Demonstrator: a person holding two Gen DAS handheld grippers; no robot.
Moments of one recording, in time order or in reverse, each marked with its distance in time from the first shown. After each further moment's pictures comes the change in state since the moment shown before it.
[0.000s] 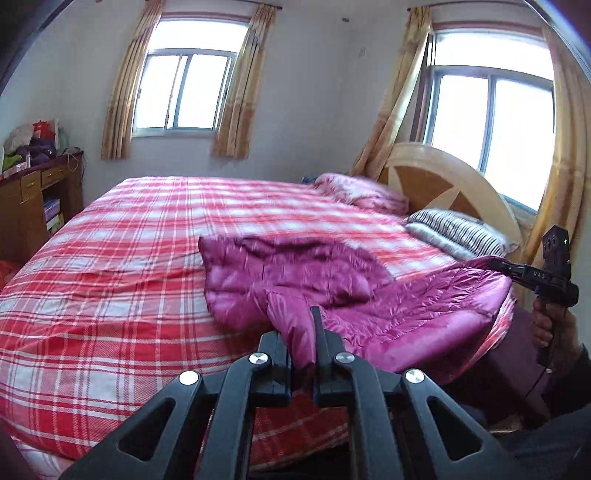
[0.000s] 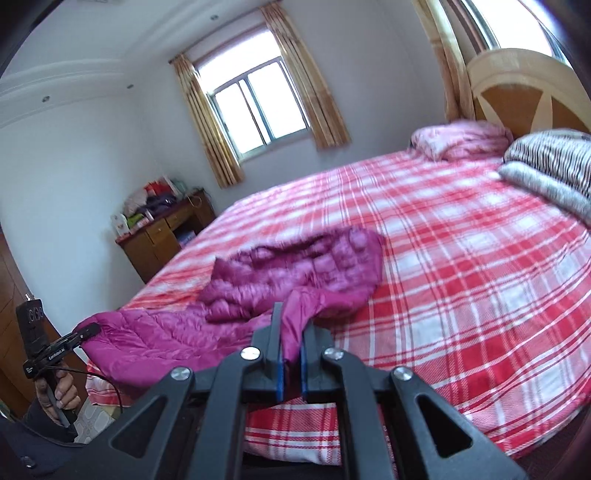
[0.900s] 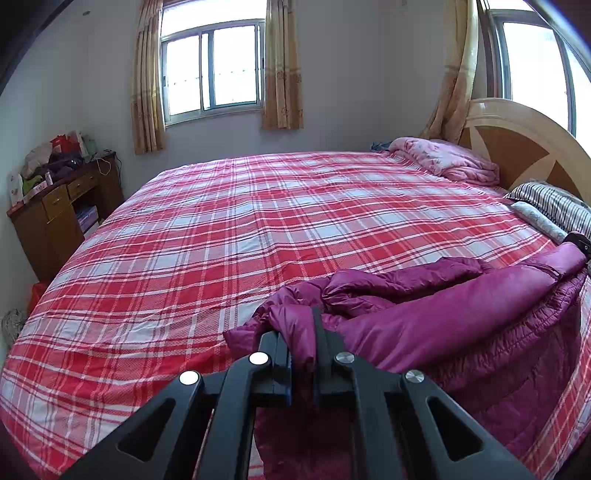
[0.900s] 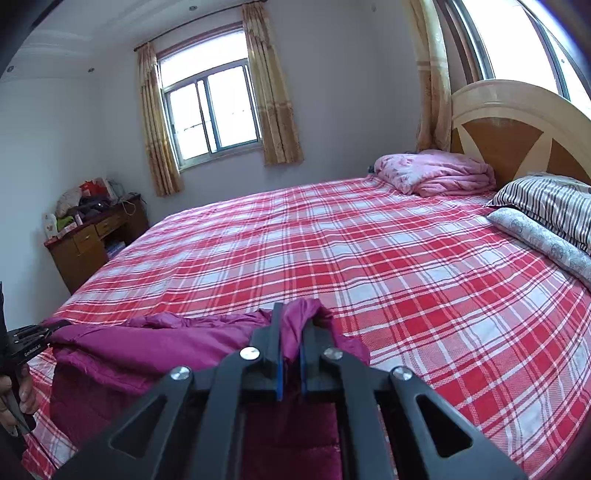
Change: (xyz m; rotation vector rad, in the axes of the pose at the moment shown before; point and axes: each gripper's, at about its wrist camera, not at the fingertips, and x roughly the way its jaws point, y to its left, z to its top) left arm 0.292 0.090 0.087 0.073 0.155 0.310; right arm 0.218 -0.056 0.074 -0.056 -0.006 -0.292
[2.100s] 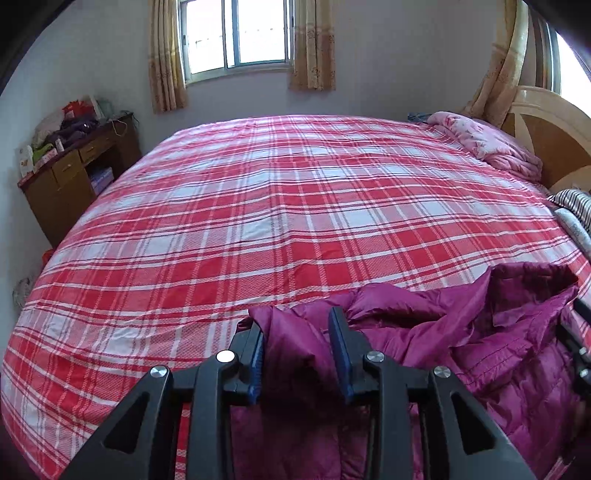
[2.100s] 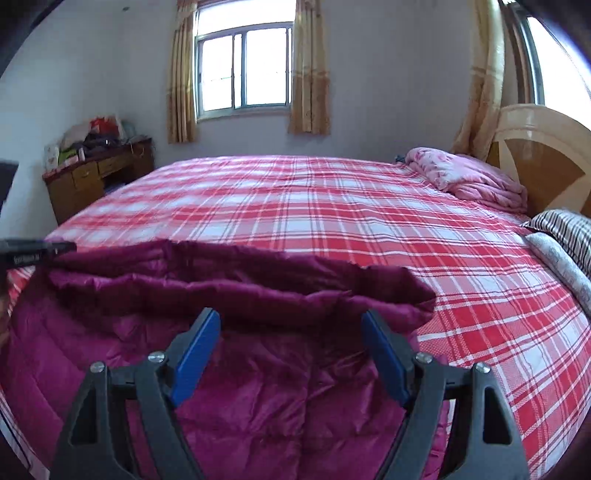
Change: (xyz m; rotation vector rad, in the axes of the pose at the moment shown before) left arm 0.079 0.006 0.047 -0.096 0.159 0.048; right arm 0.102 0.064 -0.029 -0.243 0.164 -0.040
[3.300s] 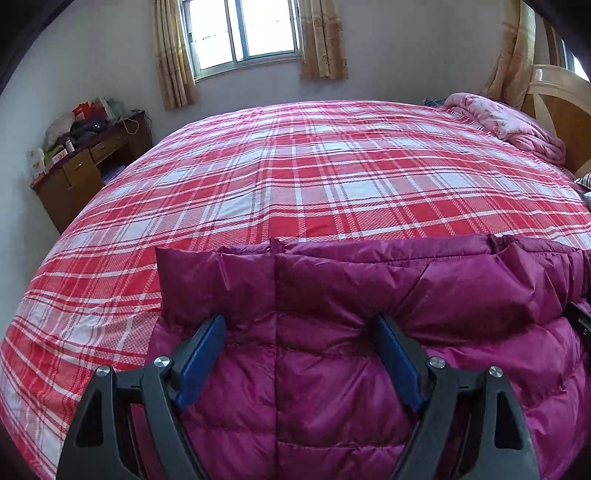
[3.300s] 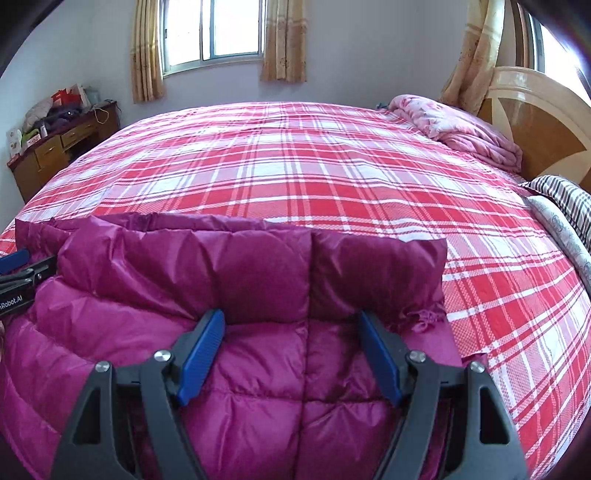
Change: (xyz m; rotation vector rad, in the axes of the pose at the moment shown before) left arm 0.068 -0.044 -0.030 0.032 0.007 0.125; right arm 0.066 -0.023 0.003 0.086 0.148 -0.046
